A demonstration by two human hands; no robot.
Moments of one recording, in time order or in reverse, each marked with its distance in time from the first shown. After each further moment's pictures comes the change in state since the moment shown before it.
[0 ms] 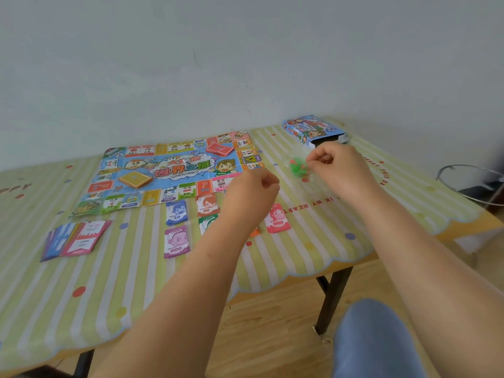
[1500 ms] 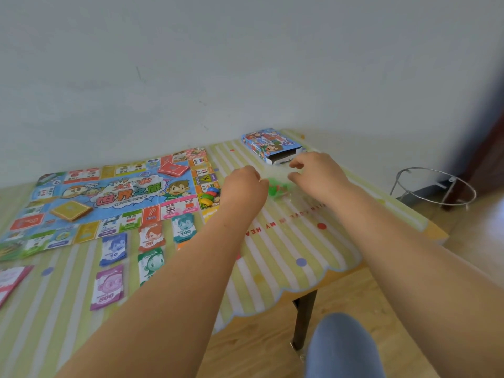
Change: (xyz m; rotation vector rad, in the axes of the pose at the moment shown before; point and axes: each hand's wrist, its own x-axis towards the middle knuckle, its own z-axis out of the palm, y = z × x) left_hand 0.082 0.045 0.074 0.184 -0.055 -0.032; right_hand 0.065 0.064 -0.032 -0.488 -0.079 0.004
